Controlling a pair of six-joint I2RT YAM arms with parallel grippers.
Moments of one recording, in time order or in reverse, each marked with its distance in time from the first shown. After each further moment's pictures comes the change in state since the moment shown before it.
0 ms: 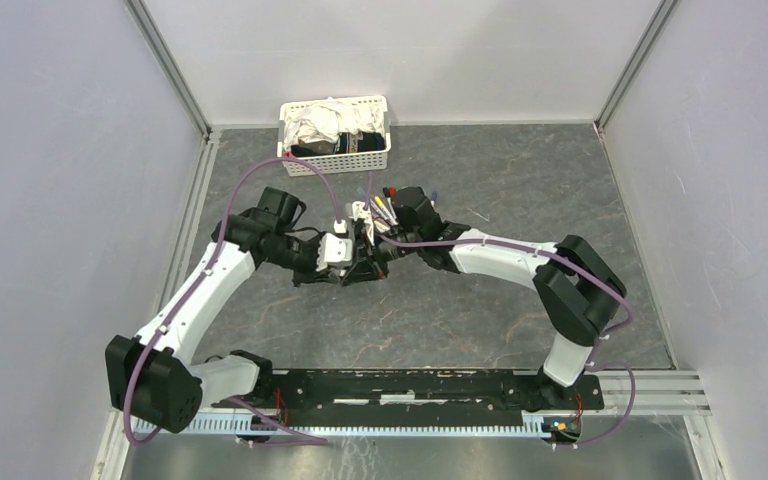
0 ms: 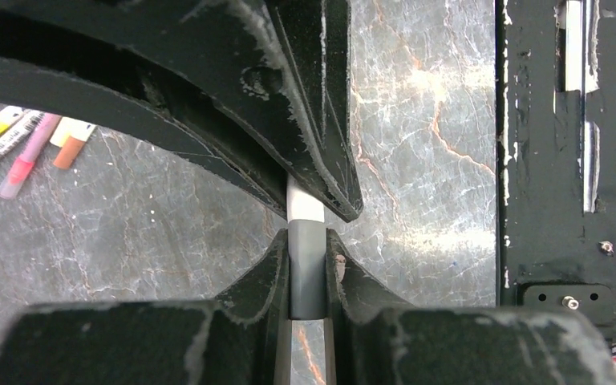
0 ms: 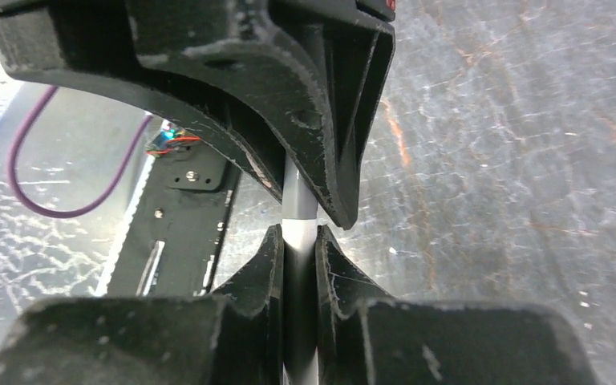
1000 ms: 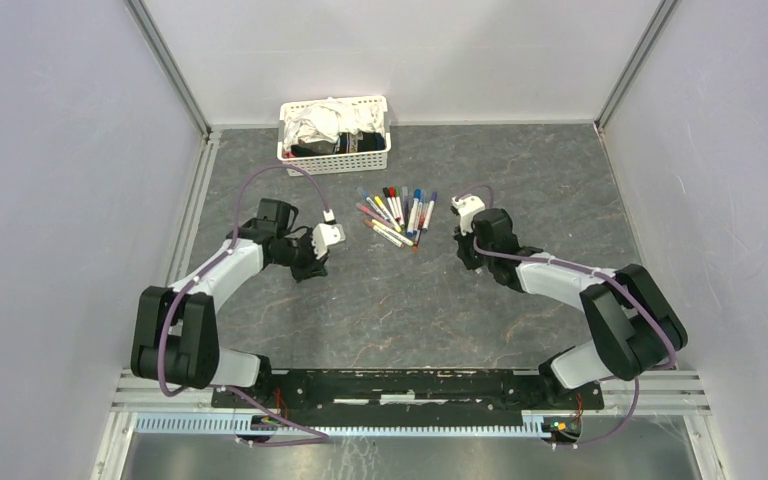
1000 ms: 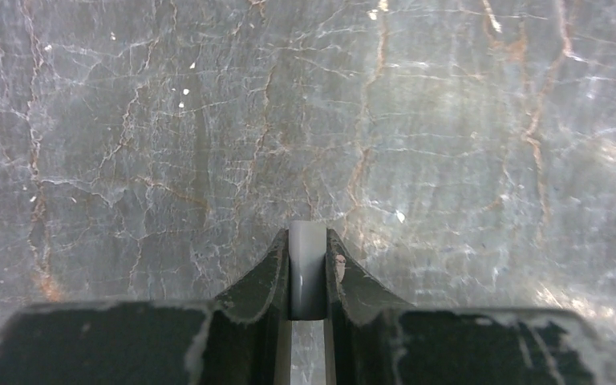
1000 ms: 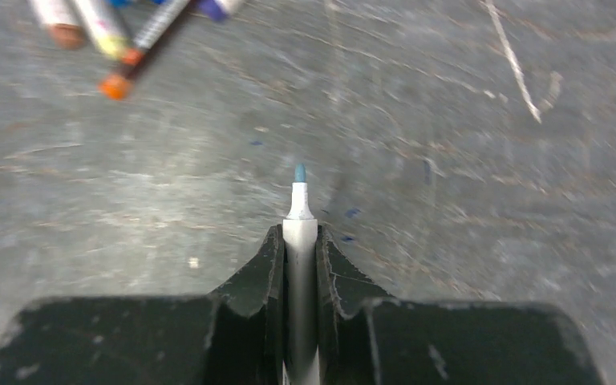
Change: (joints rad) left arm 0.159 0.192 -0.216 0.452 -0.104 -0.217; right arm -0.341 -0.302 -0.469 -0.123 0.933 0.027
